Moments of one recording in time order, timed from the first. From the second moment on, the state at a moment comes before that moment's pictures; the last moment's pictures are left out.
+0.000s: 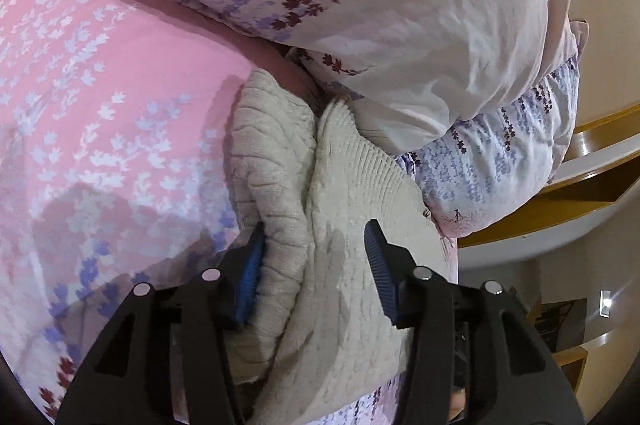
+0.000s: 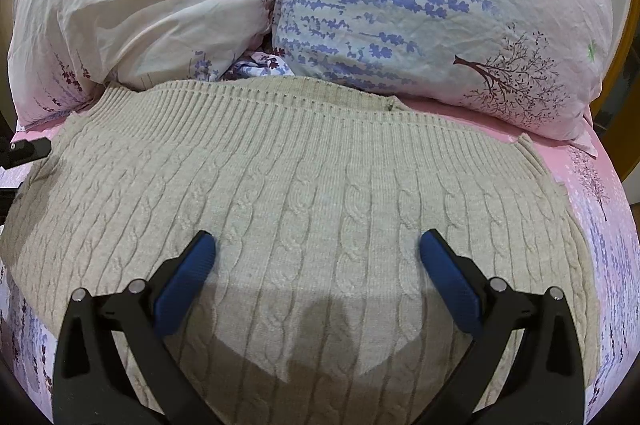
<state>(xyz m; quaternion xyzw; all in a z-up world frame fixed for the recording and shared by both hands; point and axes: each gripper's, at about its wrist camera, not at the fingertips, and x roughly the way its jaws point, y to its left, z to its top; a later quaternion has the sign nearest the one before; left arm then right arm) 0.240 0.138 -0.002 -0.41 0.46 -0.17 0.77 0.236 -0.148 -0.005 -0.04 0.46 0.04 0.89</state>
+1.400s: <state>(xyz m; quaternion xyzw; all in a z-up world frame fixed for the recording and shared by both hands) 0.265 -0.099 0.030 -0.47 0.46 -0.45 0.60 0.232 -0.352 0.004 0.42 0.45 0.27 0.74</state>
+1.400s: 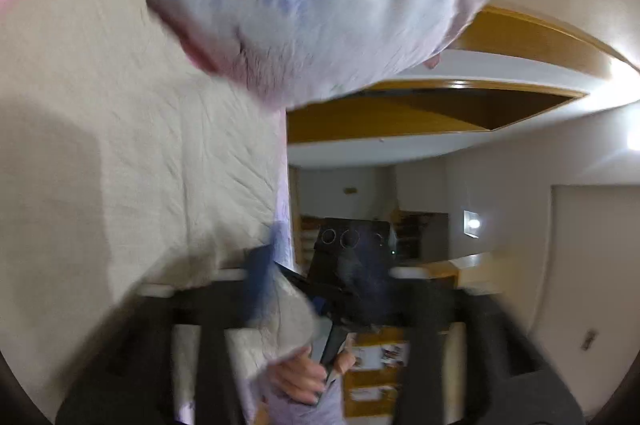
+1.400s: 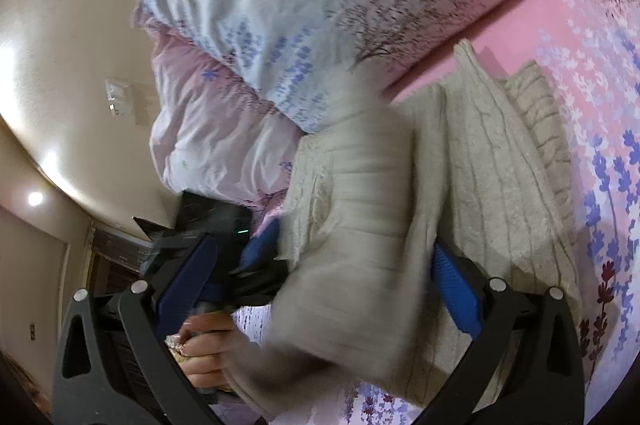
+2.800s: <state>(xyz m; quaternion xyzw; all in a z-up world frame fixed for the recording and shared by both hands) 0.204 -0.064 0.063 0.00 0.43 -0.15 0.89 0.236 -0.386 0.007 0.29 0.46 0.08 0.84</state>
